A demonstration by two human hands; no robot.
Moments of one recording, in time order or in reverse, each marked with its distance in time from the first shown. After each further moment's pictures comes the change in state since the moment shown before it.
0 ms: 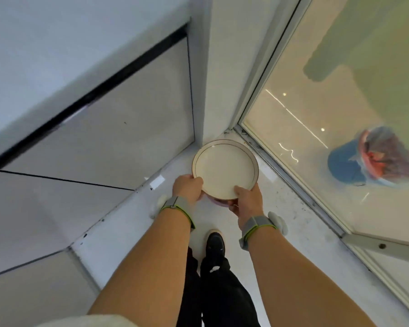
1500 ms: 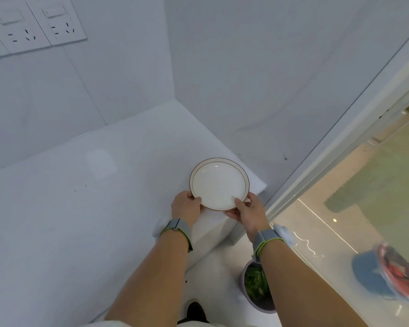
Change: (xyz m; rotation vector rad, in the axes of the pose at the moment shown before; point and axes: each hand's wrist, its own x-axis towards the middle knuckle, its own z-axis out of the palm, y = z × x) left_hand -0.074 0.227 -0.279 -0.149 0.191 0.469; right_hand -0.172 -0.234 0.238 -0.001 -0.379 -0.450
